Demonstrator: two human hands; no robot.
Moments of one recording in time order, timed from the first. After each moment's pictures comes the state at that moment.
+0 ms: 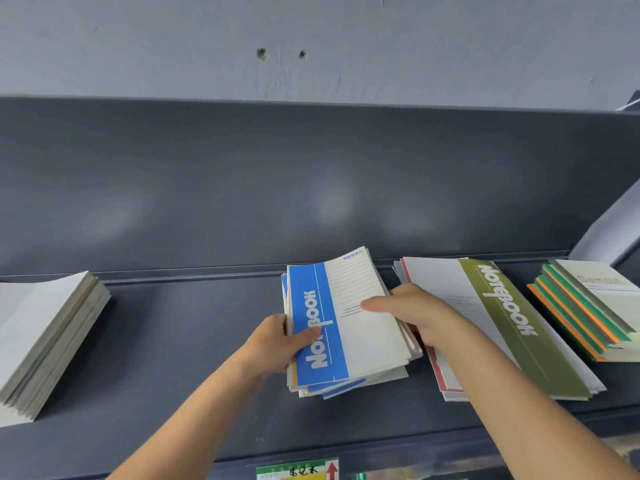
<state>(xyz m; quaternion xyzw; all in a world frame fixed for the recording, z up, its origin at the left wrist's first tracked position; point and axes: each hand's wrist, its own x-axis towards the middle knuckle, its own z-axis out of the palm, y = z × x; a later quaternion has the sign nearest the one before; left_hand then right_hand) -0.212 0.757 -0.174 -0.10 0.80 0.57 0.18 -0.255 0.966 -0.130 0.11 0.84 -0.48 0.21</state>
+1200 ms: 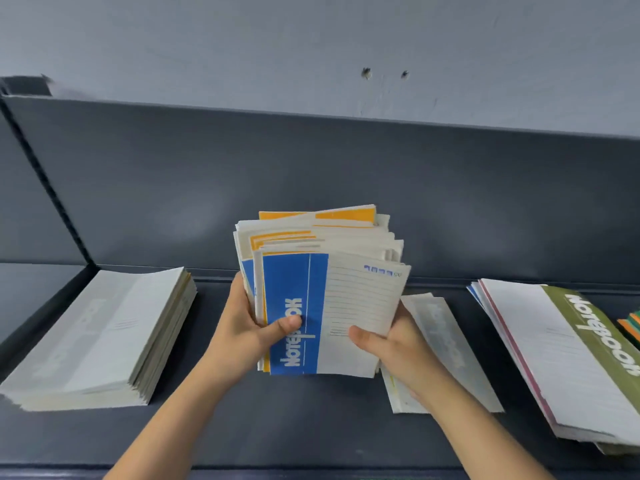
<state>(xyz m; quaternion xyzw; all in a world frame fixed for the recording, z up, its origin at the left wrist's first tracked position) -0.167 0.613 -0.138 0.01 0.70 0.70 -0.10 -0.203 0.822 -0.144 -0.13 0.75 -0.64 0.09</state>
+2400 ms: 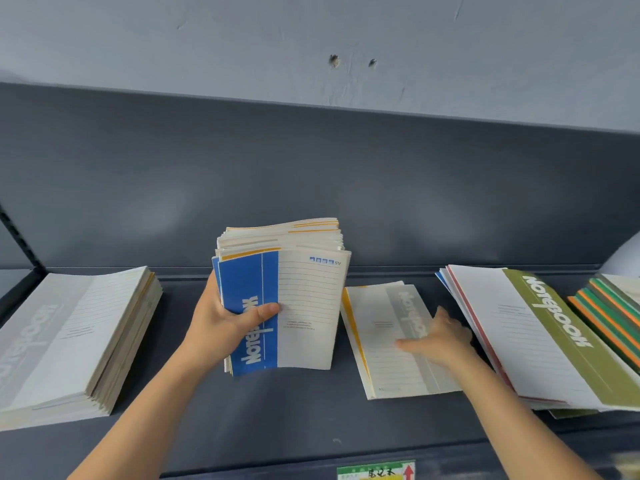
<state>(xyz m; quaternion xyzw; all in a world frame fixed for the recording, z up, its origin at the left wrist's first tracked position) -0.197 0.607 -0.158 -0.01 0.77 0.62 -0.11 -0.249 0.922 -0.185 0.18 0.96 -0.20 0.13</state>
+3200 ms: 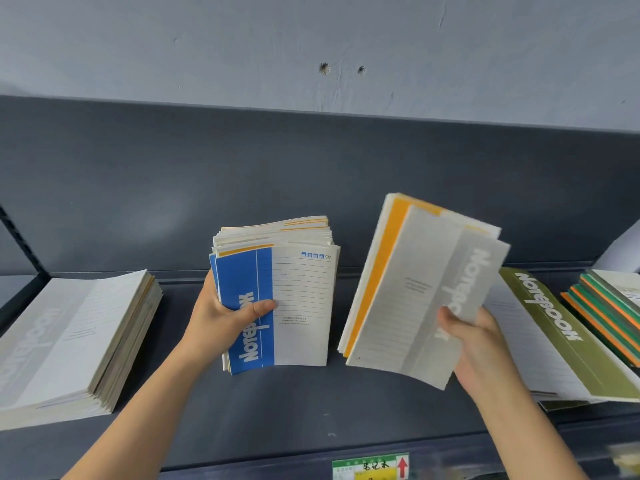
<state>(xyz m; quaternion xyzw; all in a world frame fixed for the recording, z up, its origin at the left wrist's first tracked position) -0.197 0.611 -0.154 -0.03 0.76 0.64 -0.11 -0.186 0.925 -0.140 0.08 0.61 -0.79 -0.05</state>
